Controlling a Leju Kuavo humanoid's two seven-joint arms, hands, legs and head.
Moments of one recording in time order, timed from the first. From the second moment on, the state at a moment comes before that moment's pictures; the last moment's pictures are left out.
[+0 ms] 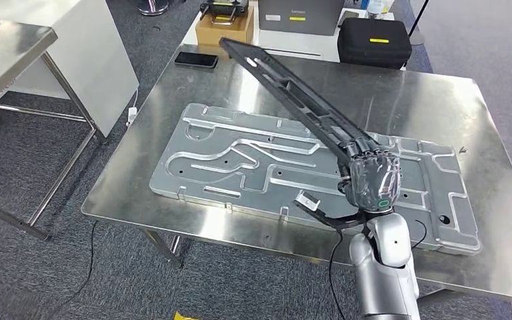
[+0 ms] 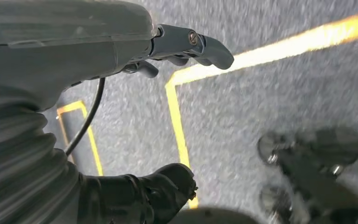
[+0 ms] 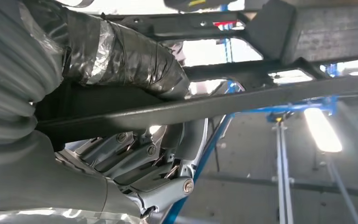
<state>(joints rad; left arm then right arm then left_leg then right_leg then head) -0.09 -0.07 1.12 -0.22 -1.21 -0.05 0.03 -0.38 0.21 -0.14 -1.34 1.40 -0.69 -0.50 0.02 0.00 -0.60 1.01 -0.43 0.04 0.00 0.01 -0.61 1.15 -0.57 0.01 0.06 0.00</state>
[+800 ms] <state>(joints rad) -0.10 -0.07 1.11 -0.22 -1.23 -0.05 0.01 -0.34 0.24 -0.15 -1.18 1.40 -0.69 -0.39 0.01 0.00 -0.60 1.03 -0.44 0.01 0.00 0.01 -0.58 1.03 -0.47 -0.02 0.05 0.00</state>
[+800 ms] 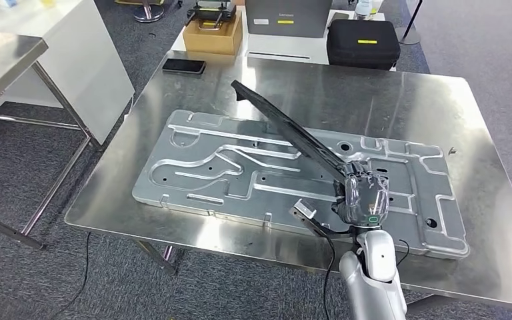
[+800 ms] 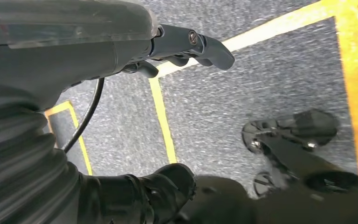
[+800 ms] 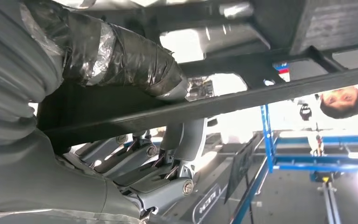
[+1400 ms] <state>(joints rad) -0.10 -0.08 1.11 -0.22 -1.21 -0.04 -0.03 -0.28 0.22 -0.04 -1.08 1.40 -0.70 -0.37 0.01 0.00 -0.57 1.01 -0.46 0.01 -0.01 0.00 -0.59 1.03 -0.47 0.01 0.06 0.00</state>
